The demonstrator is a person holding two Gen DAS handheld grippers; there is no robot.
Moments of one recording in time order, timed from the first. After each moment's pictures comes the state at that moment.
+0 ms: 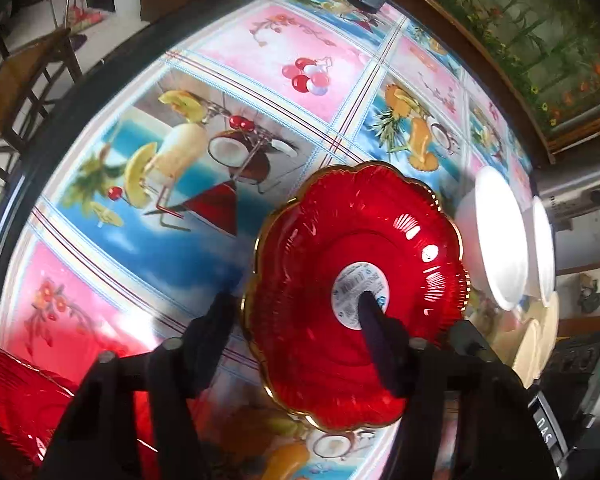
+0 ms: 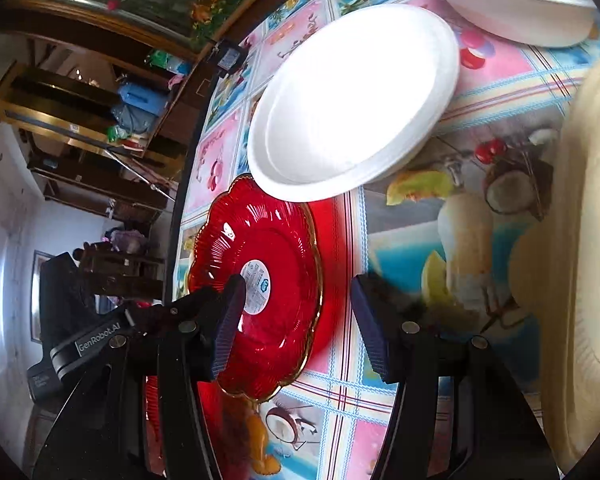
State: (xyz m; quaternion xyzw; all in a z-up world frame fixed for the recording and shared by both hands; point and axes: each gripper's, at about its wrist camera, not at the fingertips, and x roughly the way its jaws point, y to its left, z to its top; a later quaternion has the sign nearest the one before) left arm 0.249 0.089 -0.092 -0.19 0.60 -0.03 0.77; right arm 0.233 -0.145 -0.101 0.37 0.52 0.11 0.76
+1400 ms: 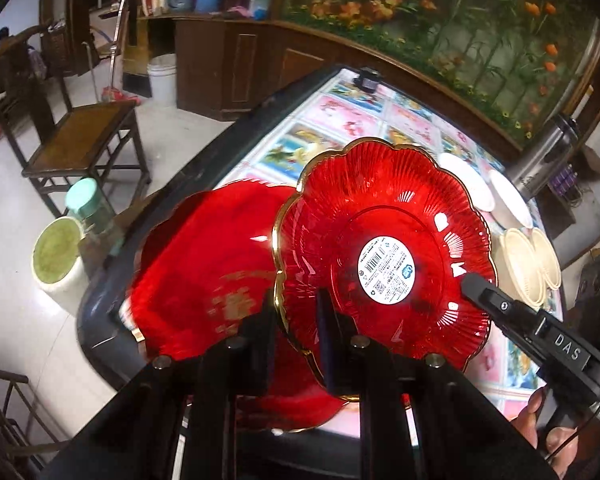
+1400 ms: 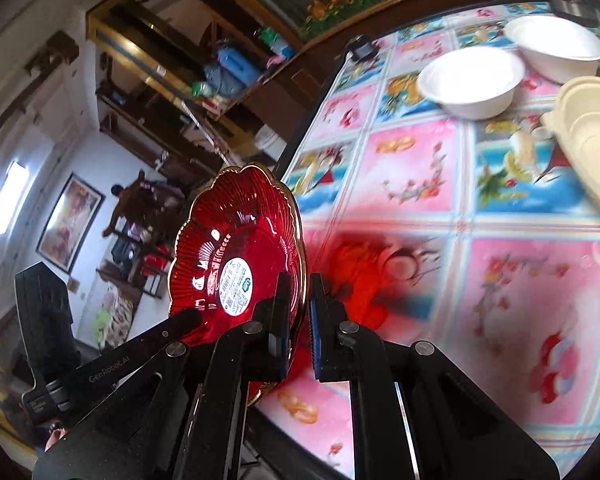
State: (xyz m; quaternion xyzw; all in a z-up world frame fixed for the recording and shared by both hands) left arm 0.043 0.155 -0.024 -0.14 0.46 0.01 0.88; right arm 0.088 -0.056 -0.022 0.28 0.45 0.24 0.81
